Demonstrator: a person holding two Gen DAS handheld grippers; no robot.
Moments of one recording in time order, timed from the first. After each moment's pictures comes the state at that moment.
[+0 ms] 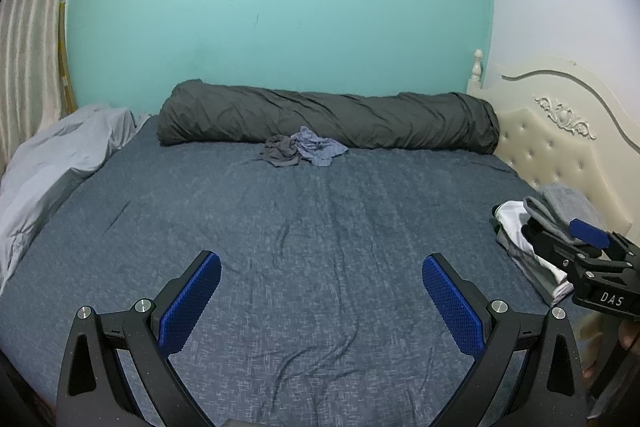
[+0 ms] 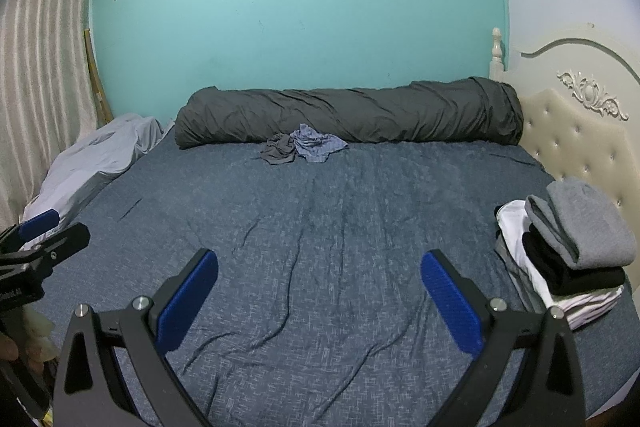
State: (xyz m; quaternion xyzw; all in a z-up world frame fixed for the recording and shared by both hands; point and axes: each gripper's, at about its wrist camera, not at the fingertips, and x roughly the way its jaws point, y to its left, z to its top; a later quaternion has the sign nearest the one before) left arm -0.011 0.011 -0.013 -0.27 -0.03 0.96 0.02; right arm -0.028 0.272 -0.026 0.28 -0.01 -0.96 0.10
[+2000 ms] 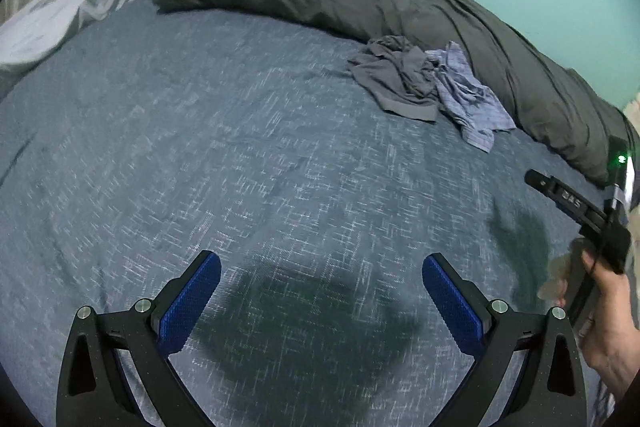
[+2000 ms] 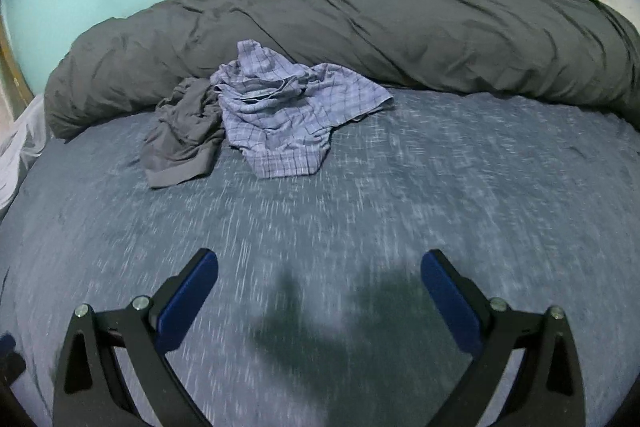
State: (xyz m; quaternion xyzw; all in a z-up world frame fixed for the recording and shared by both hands) left arm -0.516 -0.161 -0.273 -0.43 -0.17 0.88 -0.09; right arm -0.678 0.153 -0.279 0.41 -0.02 -0.91 0.09
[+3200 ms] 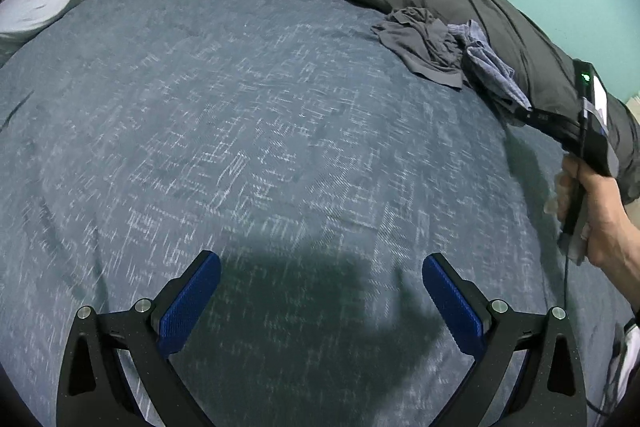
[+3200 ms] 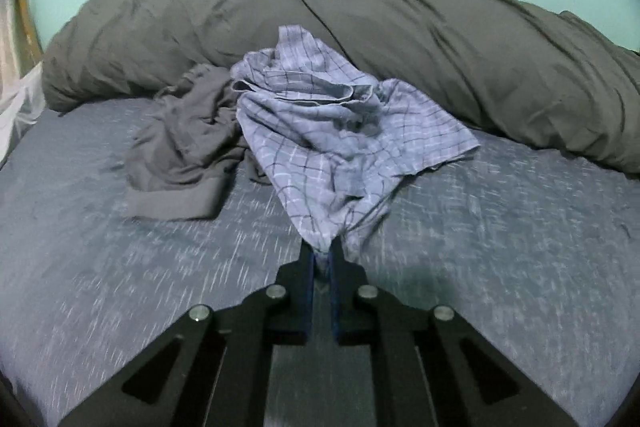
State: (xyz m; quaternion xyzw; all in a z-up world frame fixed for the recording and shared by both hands) left arm -0.484 -0.176 -0.315 -0.45 -0.17 0.87 -0.09; right arm -0.724 0.099 -0.298 0.39 0.05 -0.91 0.14
